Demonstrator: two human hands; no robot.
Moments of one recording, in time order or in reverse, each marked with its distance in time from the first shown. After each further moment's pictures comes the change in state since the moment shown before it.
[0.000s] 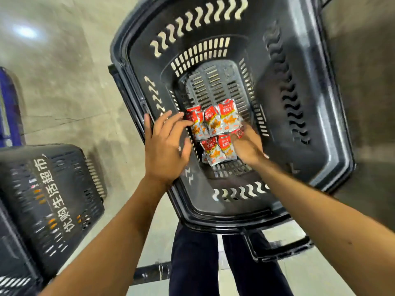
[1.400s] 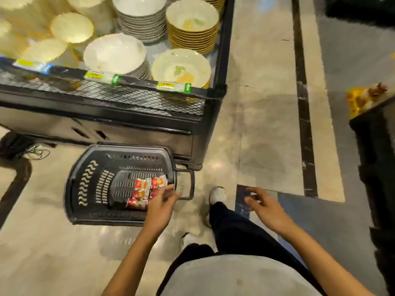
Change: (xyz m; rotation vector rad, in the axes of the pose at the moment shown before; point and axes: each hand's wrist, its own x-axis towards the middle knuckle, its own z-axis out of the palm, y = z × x) left_hand -0.251 0.219 -0.267 -0.521 -0.840 0.260; right_hand -0.650 0.061 -0.064 0.857 0.639 0.318
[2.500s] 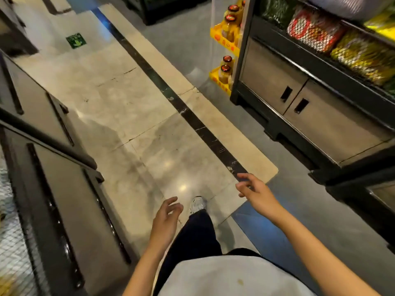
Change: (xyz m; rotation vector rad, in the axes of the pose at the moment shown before) left_hand 0.177 0.243 0.464 0.448 -0.605 0.125; right_hand 0.140 0.148 -0.386 0.606 0.618 0.196
